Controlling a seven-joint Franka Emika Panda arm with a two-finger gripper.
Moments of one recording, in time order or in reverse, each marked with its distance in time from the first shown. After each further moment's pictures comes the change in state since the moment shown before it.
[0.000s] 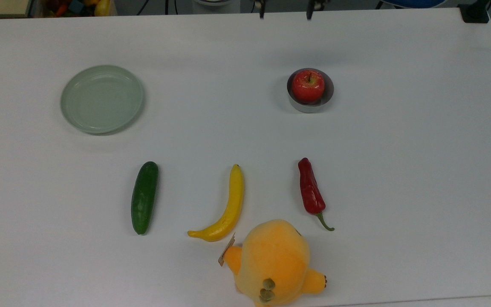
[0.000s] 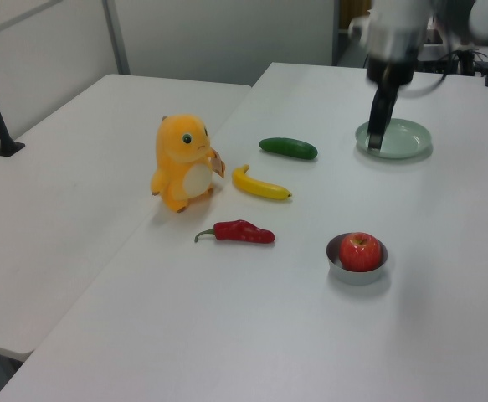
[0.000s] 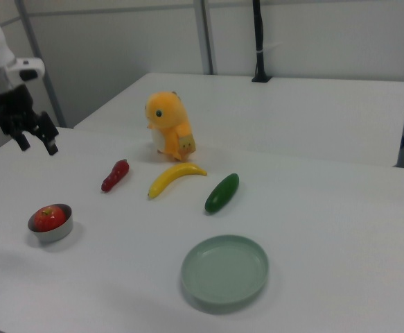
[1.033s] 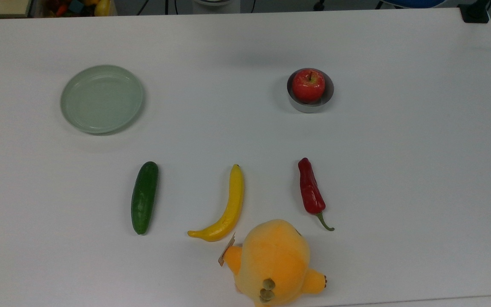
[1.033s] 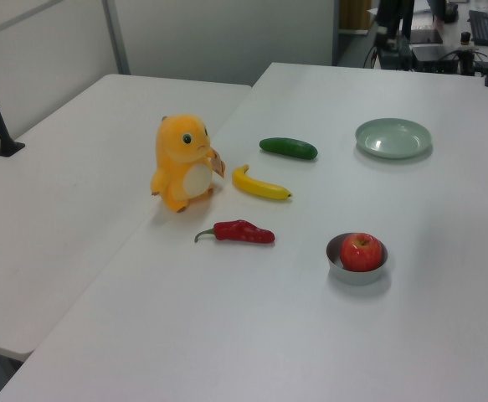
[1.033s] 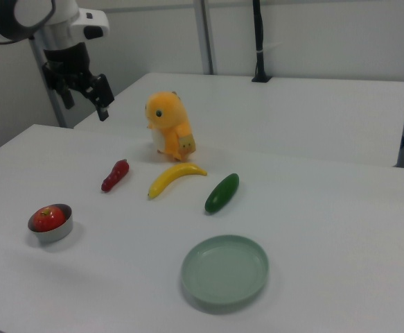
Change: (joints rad) arm -0.037 0.021 -0.303 0.227 0.195 -0.118 -0.301
